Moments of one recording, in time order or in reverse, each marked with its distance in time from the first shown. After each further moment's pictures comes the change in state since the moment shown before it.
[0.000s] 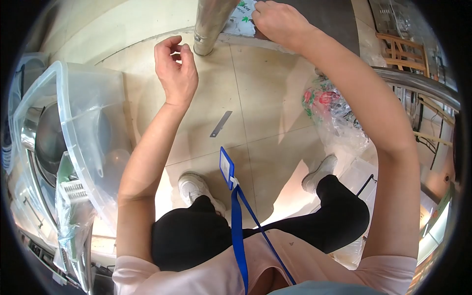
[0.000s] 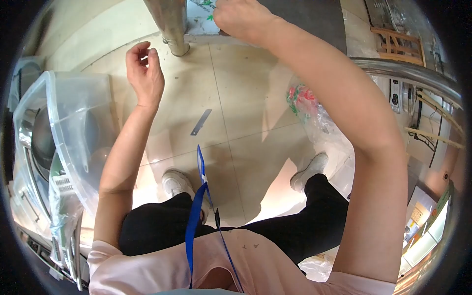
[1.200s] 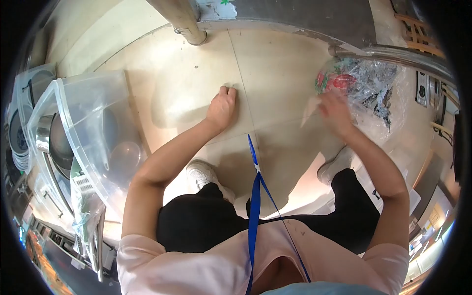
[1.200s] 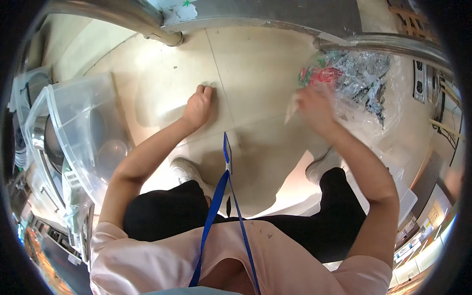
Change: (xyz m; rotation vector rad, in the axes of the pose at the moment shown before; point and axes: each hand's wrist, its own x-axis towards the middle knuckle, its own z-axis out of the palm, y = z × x) left_hand -0.133 -0.053 0.029 0.729 -1.047 0.082; right_hand -0.265 -0.084 0.086 0.507 -0.117 0.573
